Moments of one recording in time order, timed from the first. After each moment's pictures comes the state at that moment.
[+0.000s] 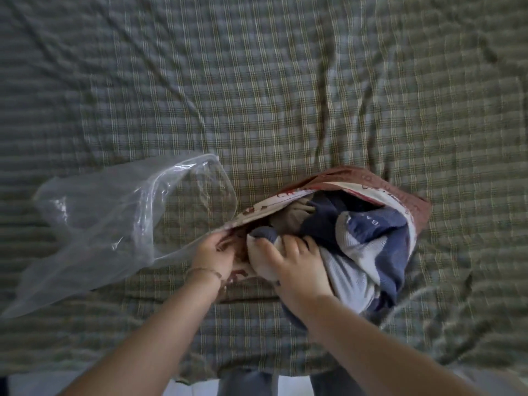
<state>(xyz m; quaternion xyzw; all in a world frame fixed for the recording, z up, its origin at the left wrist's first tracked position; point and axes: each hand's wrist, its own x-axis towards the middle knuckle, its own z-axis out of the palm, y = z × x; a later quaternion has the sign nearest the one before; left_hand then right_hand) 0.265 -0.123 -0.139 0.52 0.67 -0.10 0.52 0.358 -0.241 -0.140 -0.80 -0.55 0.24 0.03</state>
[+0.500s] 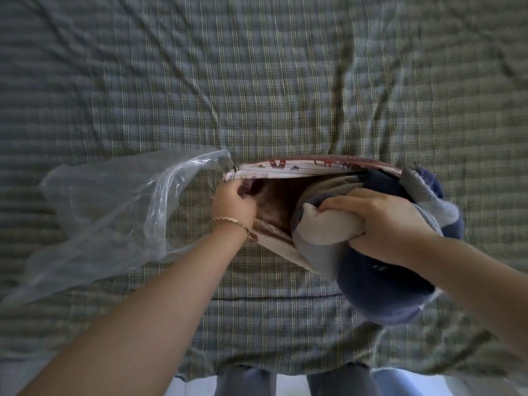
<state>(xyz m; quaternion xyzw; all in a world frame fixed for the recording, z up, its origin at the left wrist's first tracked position) 0.307 -0.078 -0.146 0.69 0.61 -0.01 0.40 0.473 -0.218 -0.079 -0.76 -0.53 0.37 0.06</state>
